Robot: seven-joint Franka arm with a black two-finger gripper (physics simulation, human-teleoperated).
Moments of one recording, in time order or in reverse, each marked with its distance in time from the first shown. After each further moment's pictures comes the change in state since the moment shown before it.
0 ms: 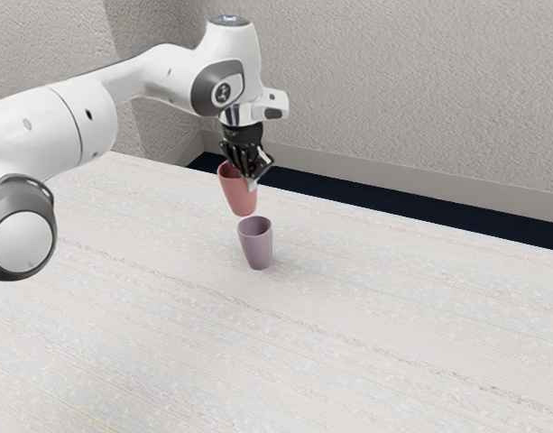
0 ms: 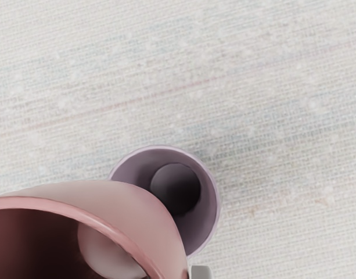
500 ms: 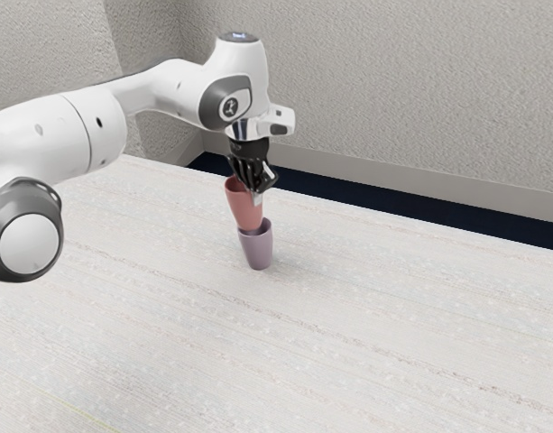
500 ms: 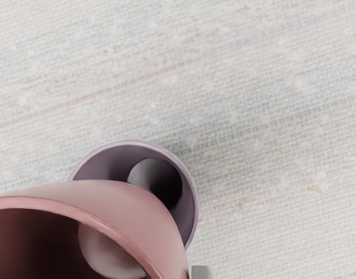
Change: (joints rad) arm -0.001 0.033 -0.012 -0.016 -0.001 0.012 0.049
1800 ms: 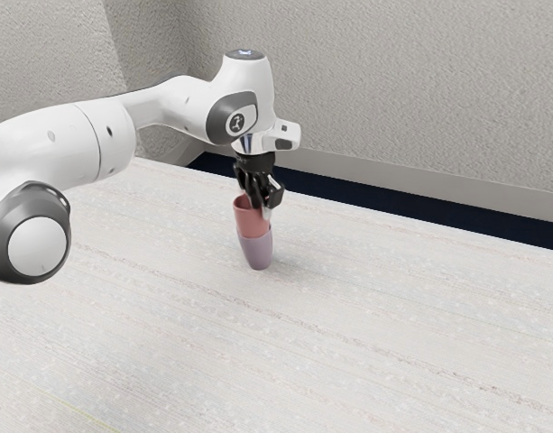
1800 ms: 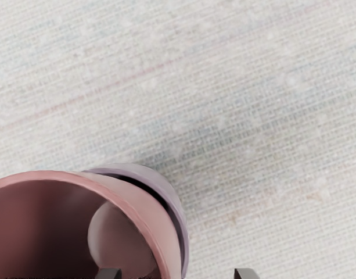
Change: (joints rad) arm 0.000 0.038 -0.006 -0.016 -0.004 0.049 0.040
